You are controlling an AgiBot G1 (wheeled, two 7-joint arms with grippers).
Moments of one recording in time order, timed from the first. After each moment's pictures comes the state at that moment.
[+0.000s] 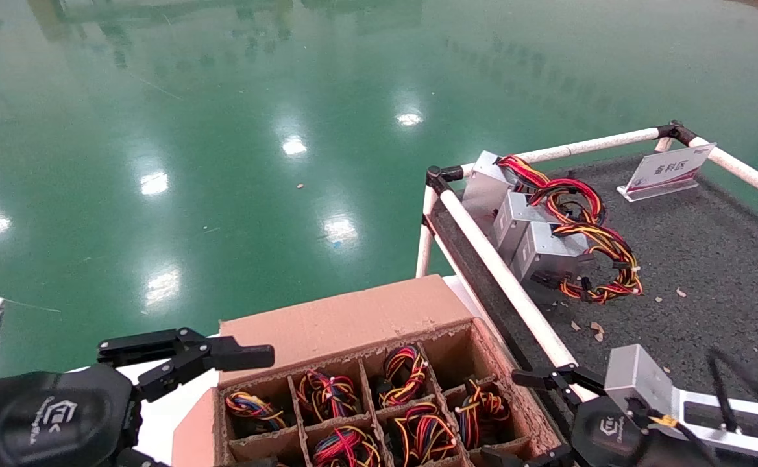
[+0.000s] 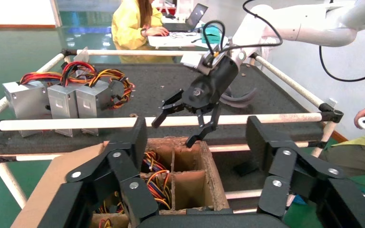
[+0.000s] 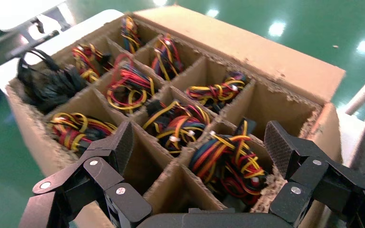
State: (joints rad) left arm -1.10 0.57 0.38 -1.25 0.66 1.45 -0.13; right arm 0.95 -0.60 -0.35 1.21 -1.04 -1.19 0.17
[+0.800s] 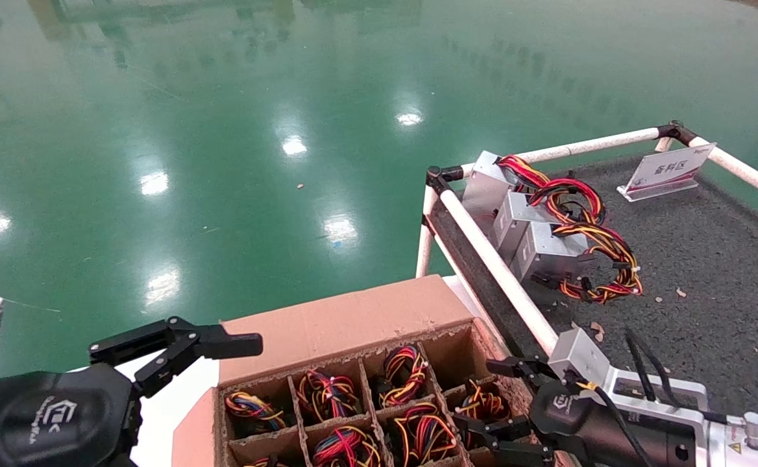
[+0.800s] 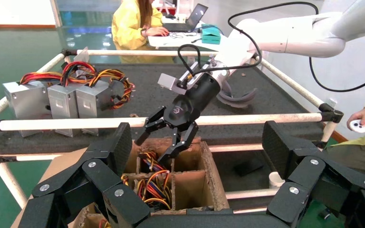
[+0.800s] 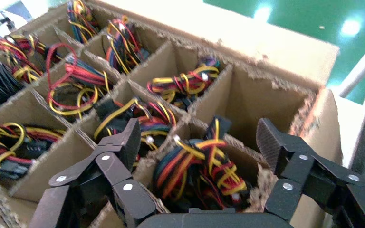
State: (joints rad) left arm -1.10 0.57 0.38 -1.25 0.66 1.45 -0.13; right arm 1.02 -0.73 -0.42 1.10 -1.16 -1.10 0.20
